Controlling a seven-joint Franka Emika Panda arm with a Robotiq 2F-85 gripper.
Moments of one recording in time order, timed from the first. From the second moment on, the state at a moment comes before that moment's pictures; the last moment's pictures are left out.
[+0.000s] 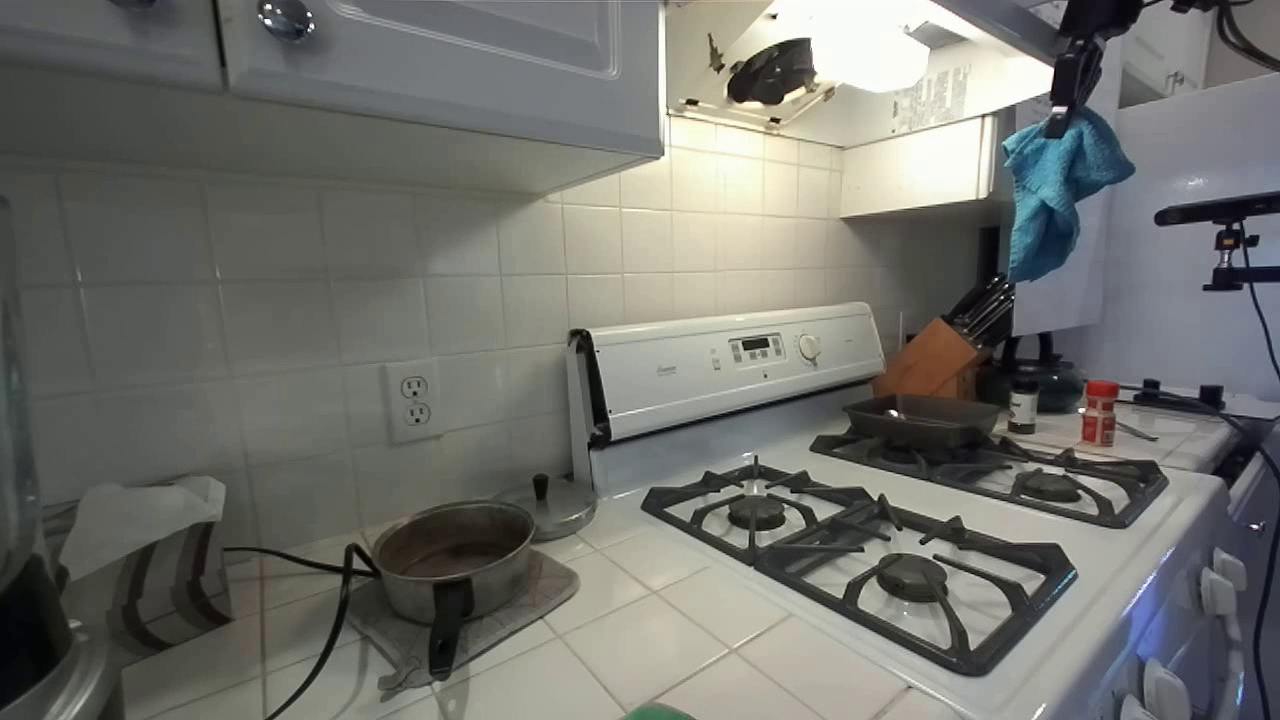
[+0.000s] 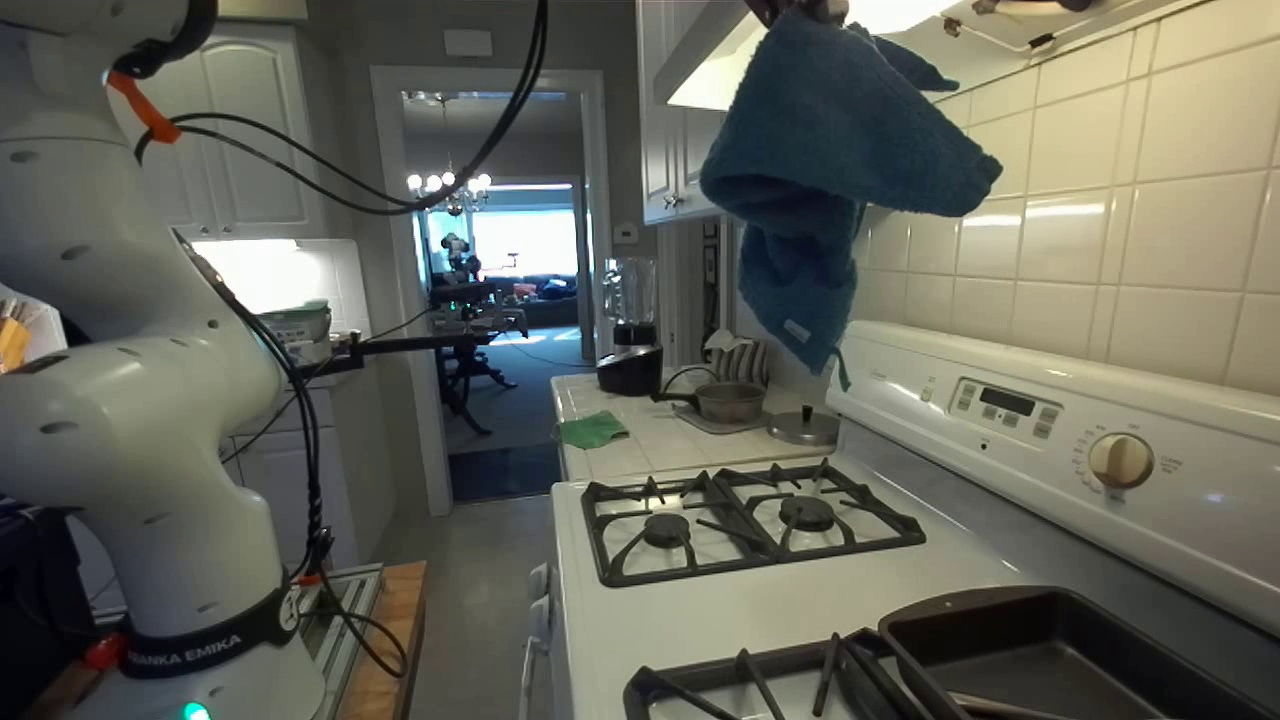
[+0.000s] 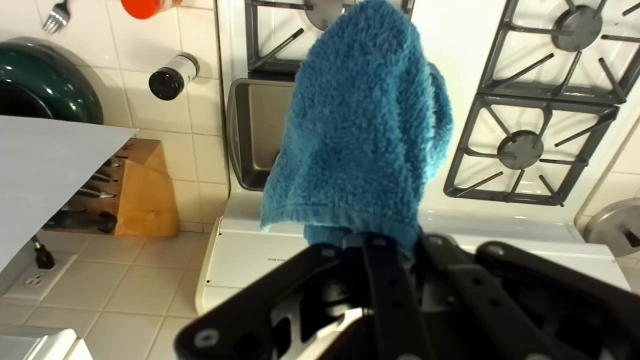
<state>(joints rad) -0.14 -0.24 -0.24 -1.66 -0.01 1.68 -0.40</state>
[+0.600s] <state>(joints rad) -0.14 -0.30 -0.20 -1.63 -0.06 1.55 -0.31</state>
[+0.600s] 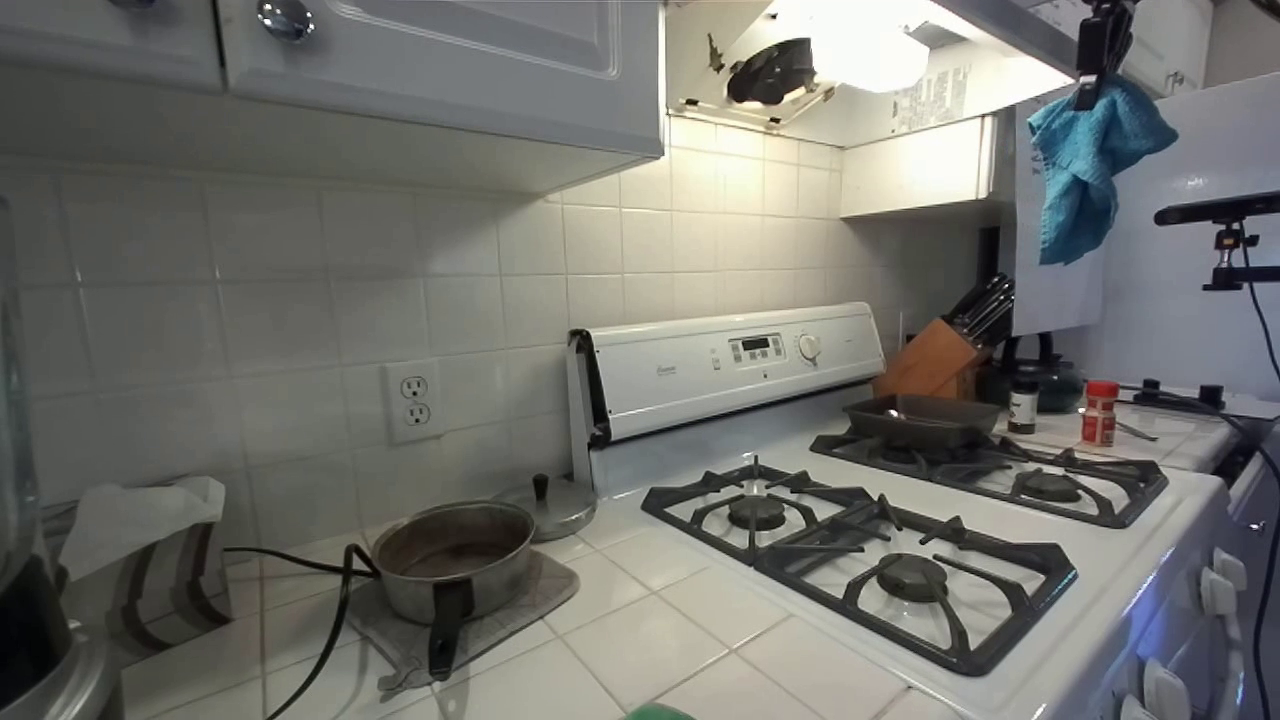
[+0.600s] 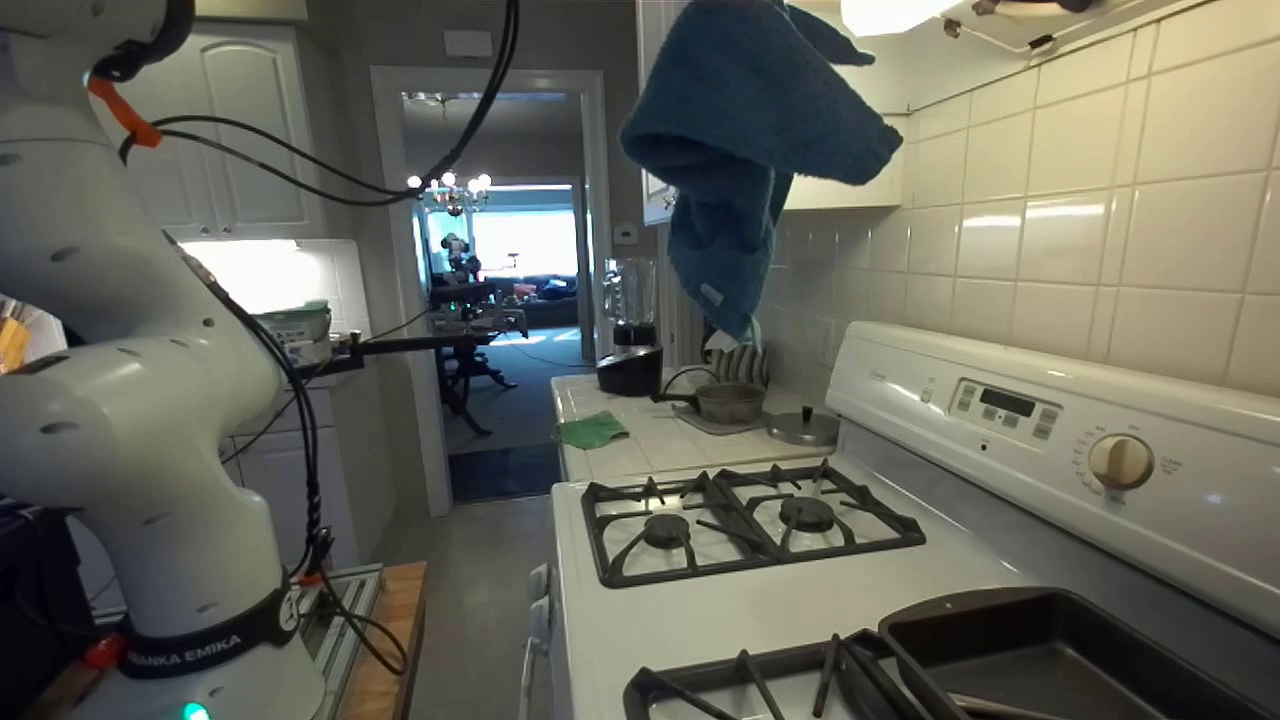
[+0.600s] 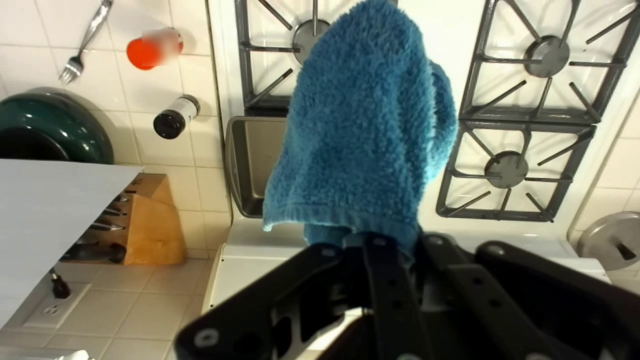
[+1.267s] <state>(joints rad) -0.14 -0.32 -0.19 -1.63 -0.07 1.54 -0.28</state>
